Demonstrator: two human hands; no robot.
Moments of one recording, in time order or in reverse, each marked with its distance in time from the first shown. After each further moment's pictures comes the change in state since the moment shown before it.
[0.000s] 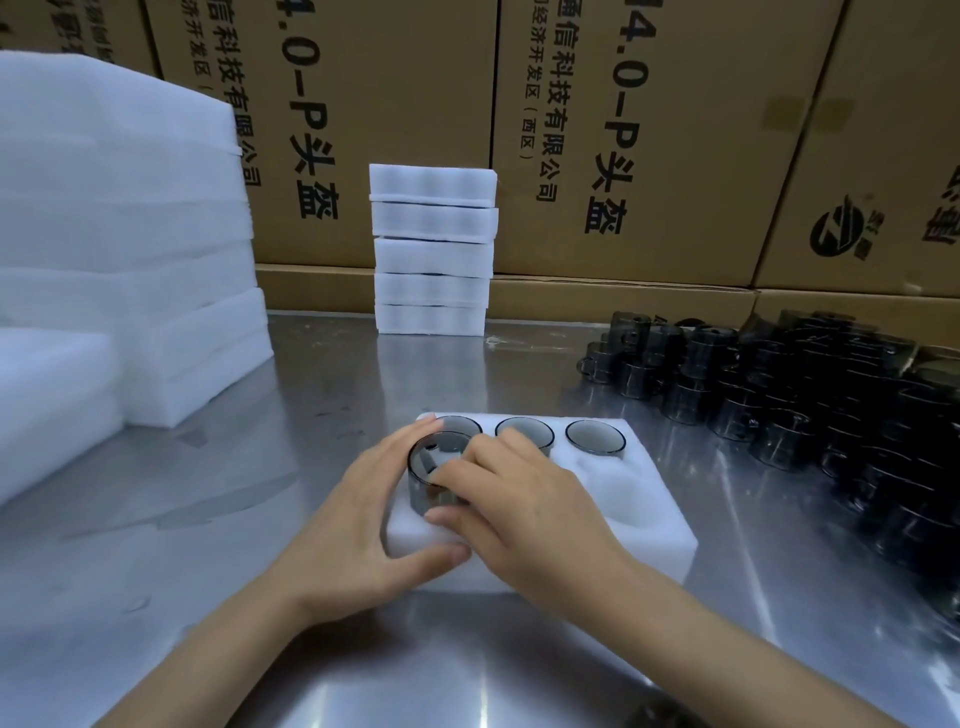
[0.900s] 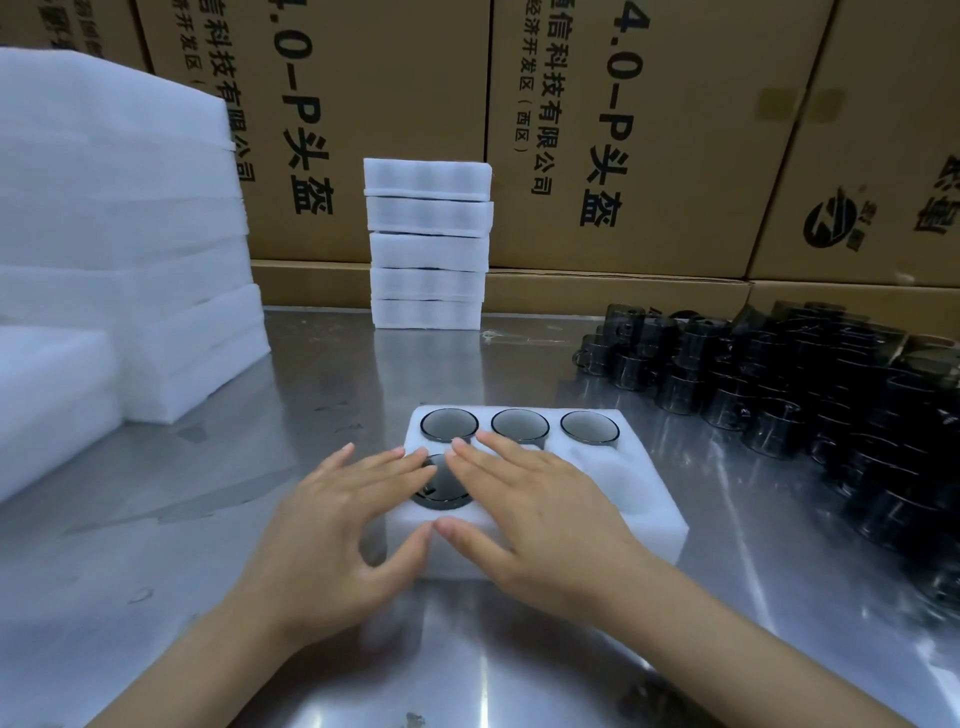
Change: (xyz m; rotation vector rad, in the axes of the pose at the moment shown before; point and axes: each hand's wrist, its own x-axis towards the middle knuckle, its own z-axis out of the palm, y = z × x) left_hand -0.019 0.019 -0.008 0.359 0.086 0.044; right_hand -0.015 0.011 0.000 -0.085 -0.317 0.125
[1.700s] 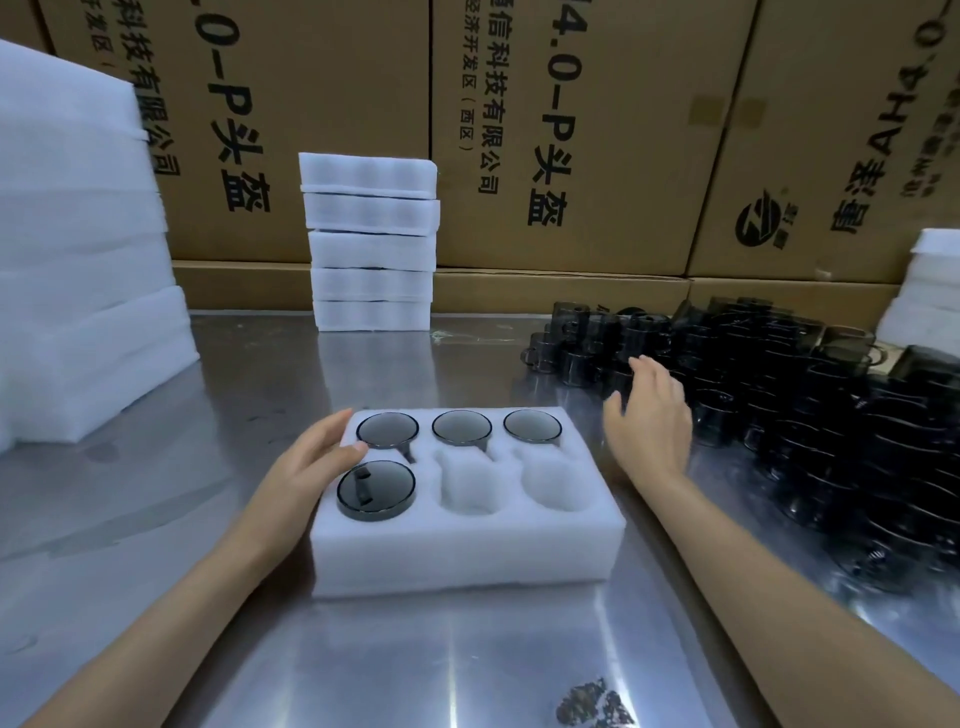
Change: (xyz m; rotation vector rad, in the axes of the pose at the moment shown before) left_hand 0.052 -0.038 0.047 -0.795 0.014 -0.536; right_hand 0.004 0.185 0.022 -0.023 0.571 0.831
